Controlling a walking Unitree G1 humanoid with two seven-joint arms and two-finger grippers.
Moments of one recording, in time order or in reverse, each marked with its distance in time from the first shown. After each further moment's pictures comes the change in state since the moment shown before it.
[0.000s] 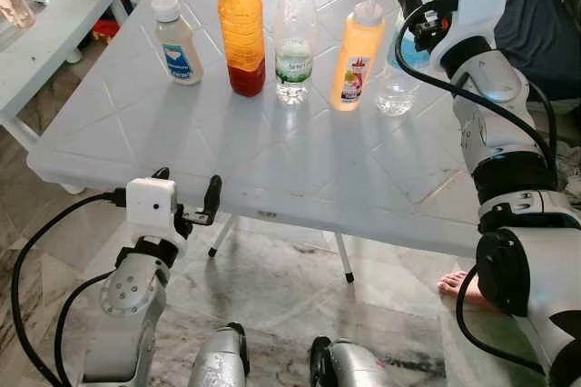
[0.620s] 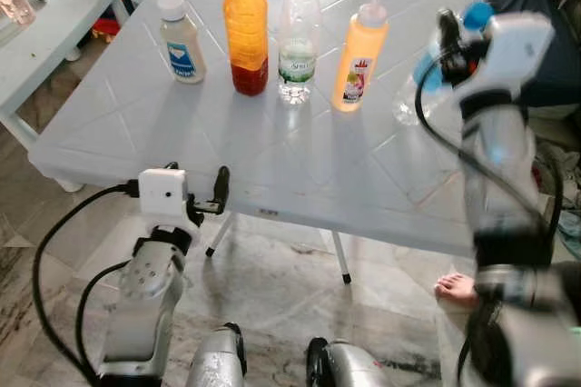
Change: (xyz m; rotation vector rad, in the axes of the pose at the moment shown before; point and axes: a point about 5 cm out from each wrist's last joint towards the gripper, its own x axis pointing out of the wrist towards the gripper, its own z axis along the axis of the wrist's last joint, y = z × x) left arm 0.020 -0.010 -0.002 -0.062 0.010 0.041; right arm -0.069 0.008 -0.017 0.032 -0.105 -0.271
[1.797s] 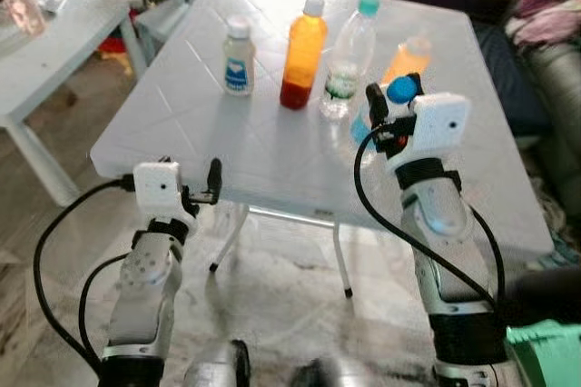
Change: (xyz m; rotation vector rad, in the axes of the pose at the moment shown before) left arm 0.009 0.003 -0.005 -0.019 -0.022 0.032; right arm -0.063 0.065 -0.010 0.089 0.154 0.172
